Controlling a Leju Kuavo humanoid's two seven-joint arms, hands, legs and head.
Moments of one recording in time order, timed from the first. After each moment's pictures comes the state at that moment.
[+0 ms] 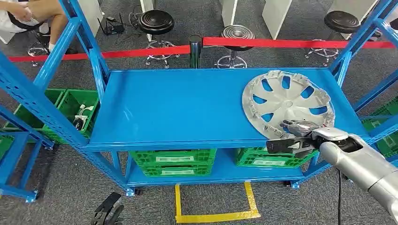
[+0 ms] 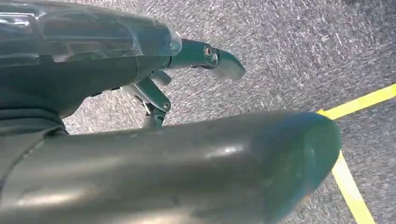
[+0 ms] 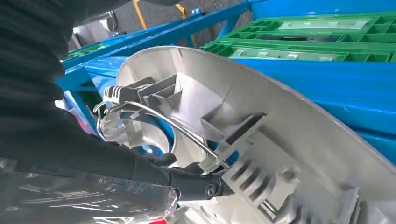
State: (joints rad) left arm -0.31 0.26 -0.85 -0.38 0.46 -0.22 0.16; right arm -0.62 -0.85 0.78 -1.21 0.61 0.50 0.19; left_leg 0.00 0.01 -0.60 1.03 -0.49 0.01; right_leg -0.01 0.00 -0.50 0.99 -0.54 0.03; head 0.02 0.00
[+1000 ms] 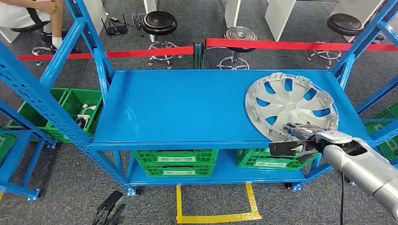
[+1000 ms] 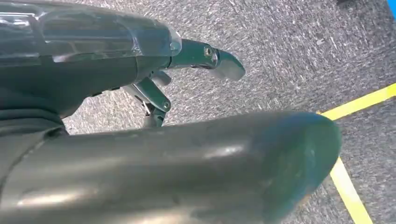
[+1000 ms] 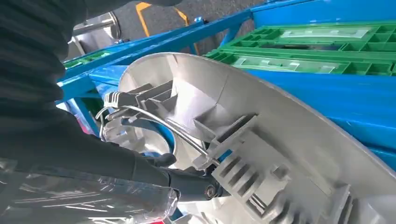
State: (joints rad) left arm -0.32 0.25 -0.85 -0.38 0.43 -0.22 0.17; right arm -0.58 -0.87 0.76 -1.23 0.57 0.52 0.22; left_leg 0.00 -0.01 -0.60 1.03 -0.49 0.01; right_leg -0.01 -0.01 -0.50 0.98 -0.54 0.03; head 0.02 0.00
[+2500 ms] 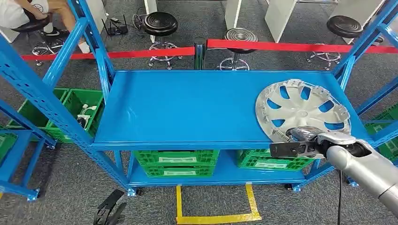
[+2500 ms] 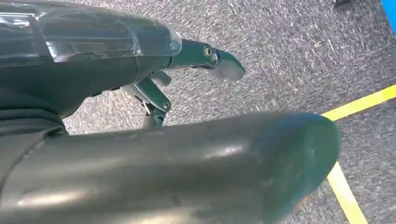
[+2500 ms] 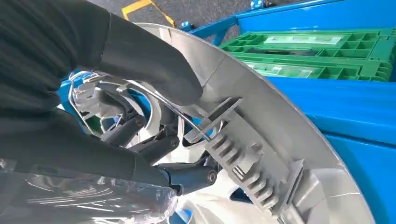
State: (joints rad) left arm -0.33 0.25 -0.85 -0.38 0.44 -0.20 0.17; right arm -0.56 -0.91 0.75 -1.27 0.51 0.51 0.22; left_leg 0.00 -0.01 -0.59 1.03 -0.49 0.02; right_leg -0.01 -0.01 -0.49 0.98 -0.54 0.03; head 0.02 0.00
